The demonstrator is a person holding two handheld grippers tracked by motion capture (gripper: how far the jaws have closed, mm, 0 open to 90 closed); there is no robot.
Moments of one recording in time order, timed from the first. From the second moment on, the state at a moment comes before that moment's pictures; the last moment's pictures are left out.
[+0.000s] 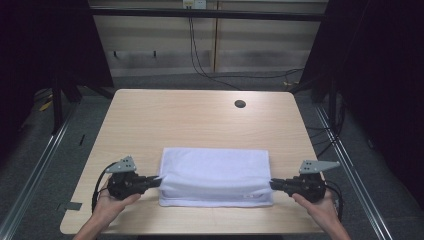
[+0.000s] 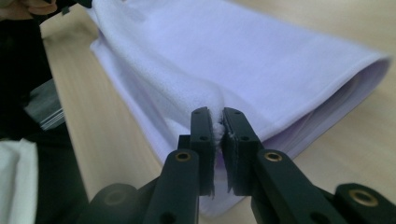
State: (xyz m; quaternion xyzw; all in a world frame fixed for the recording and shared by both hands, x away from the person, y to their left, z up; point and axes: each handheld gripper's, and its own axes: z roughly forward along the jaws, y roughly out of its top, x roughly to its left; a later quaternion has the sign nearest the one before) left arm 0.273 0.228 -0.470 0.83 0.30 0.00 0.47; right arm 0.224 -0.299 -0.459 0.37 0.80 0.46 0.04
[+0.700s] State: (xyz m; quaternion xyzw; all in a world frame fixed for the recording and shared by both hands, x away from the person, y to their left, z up) left arm 0.286 0.268 -0.474 0.78 0.38 0.07 0.50; right arm 0.221 -0.316 -0.462 0.45 0.73 0.50 0.15
